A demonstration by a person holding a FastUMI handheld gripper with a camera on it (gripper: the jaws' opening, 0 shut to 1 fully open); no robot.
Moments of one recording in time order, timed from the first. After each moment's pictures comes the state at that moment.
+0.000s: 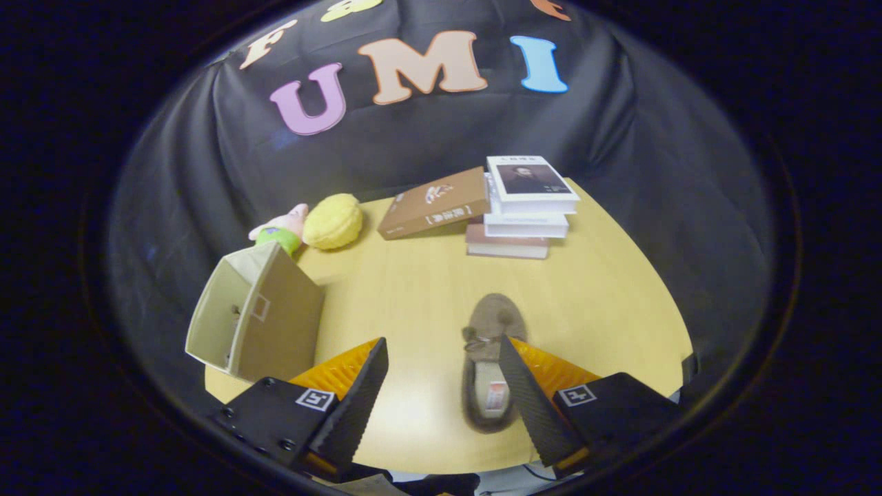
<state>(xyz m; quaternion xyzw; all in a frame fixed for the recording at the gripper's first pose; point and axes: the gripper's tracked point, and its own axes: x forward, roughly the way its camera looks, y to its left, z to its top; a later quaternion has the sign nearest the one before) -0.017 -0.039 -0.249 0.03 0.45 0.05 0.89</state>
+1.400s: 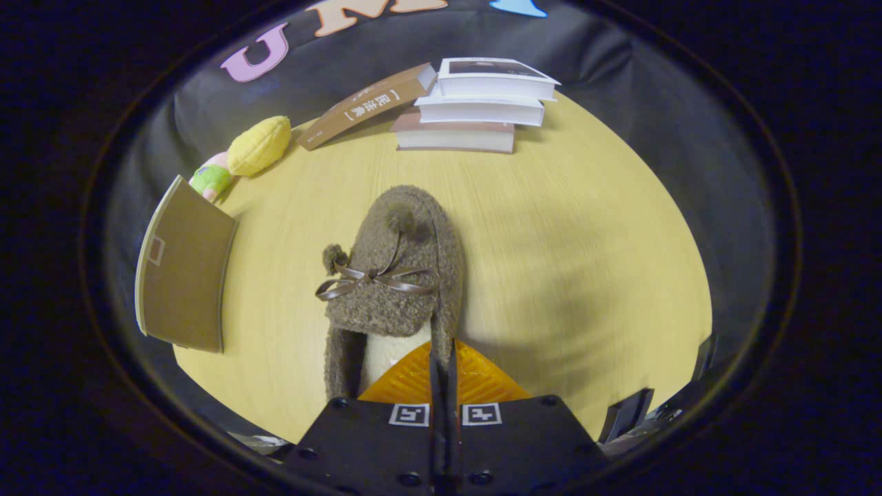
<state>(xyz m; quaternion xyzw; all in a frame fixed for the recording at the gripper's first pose) -0.037 -0.110 -0.391 0.03 0.60 0.04 0.80</state>
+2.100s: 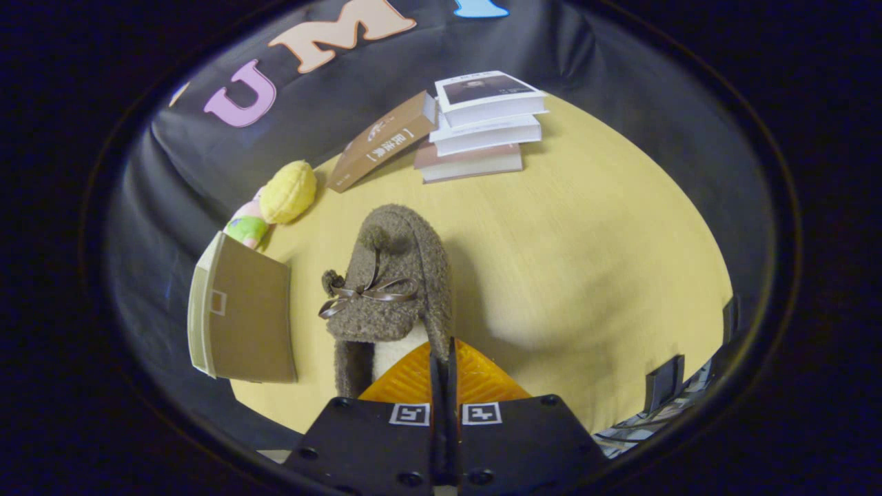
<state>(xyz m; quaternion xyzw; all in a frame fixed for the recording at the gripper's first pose) -0.031 -0.059 -0.322 0.13 0.57 0.05 0.81</state>
